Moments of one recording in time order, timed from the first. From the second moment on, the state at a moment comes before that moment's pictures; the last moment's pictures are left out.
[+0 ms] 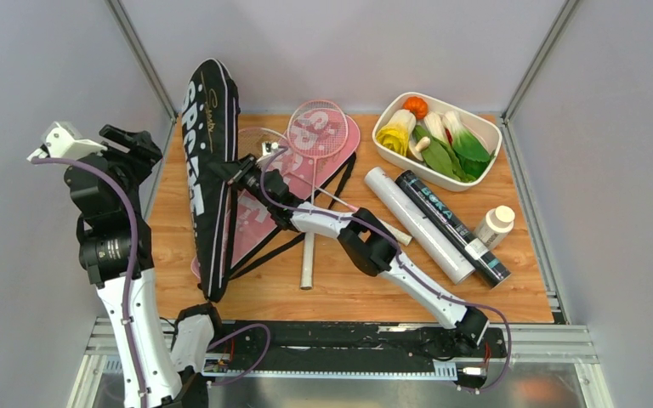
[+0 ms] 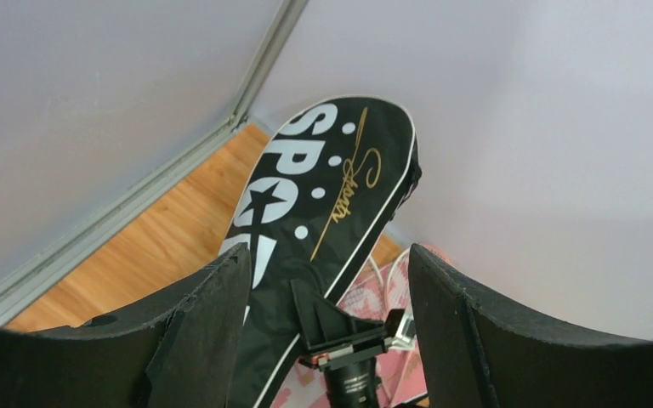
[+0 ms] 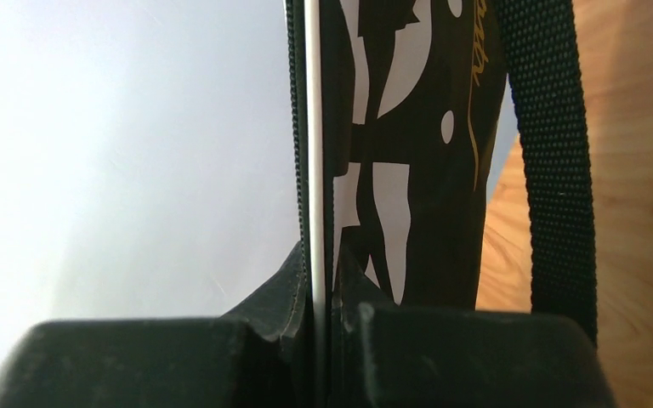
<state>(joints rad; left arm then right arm) 0.30 0.82 1.29 -0.54 -0.10 -0.57 0.95 2.77 2.24 0.79 0.08 1.27</state>
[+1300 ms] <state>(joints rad) 0.14 1.04 0.80 -0.26 0.26 -0.59 0.88 1.88 1.38 0.12 0.05 1.11</state>
